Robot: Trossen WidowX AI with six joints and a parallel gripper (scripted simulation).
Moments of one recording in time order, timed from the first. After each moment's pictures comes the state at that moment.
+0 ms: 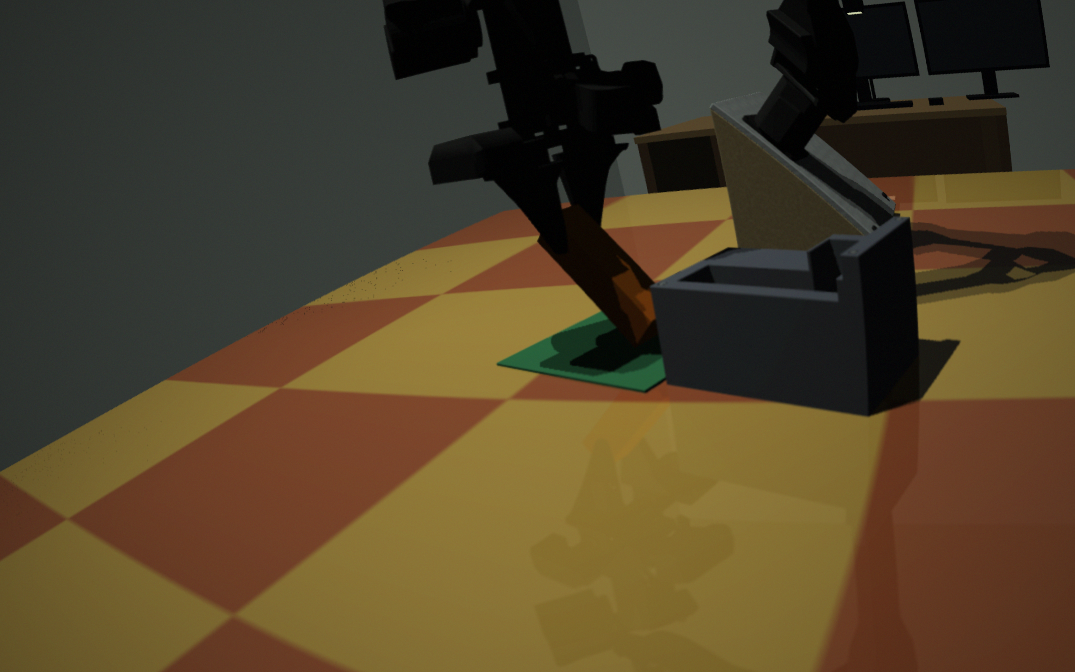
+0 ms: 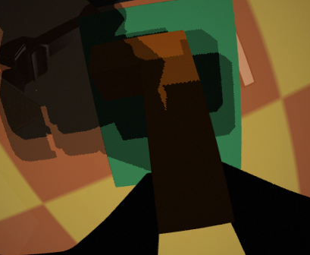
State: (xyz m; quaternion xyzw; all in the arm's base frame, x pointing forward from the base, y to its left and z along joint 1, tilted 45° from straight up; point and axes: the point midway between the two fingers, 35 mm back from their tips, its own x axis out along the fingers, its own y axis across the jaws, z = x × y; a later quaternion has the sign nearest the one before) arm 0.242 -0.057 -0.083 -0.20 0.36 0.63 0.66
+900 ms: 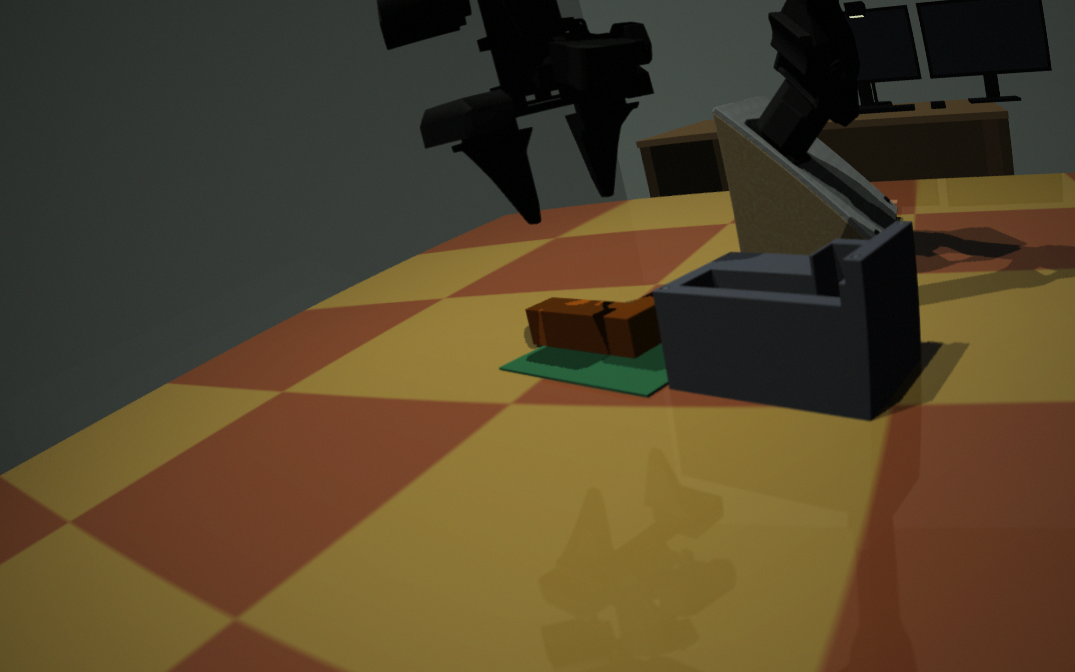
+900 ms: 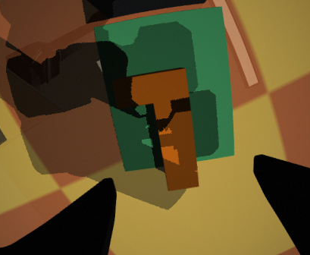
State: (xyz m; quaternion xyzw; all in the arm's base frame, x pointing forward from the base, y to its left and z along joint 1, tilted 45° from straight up) arm 0.244 -0.080 -0.059 -0.19 0.36 0.64 0.66
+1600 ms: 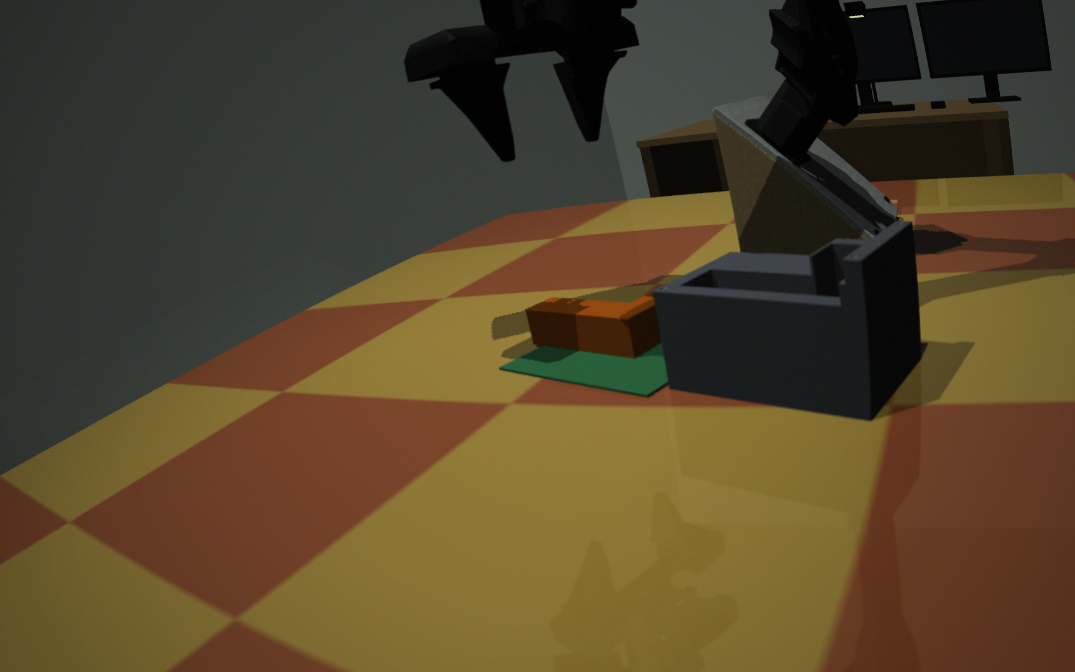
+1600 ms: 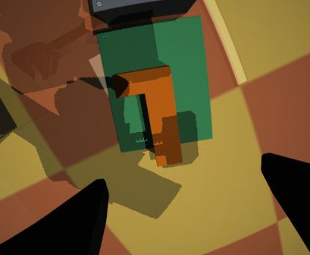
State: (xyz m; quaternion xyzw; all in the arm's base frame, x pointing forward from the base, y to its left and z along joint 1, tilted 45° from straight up) arm 0.249 -0.113 -0.027 -0.20 0.36 0.62 0.66
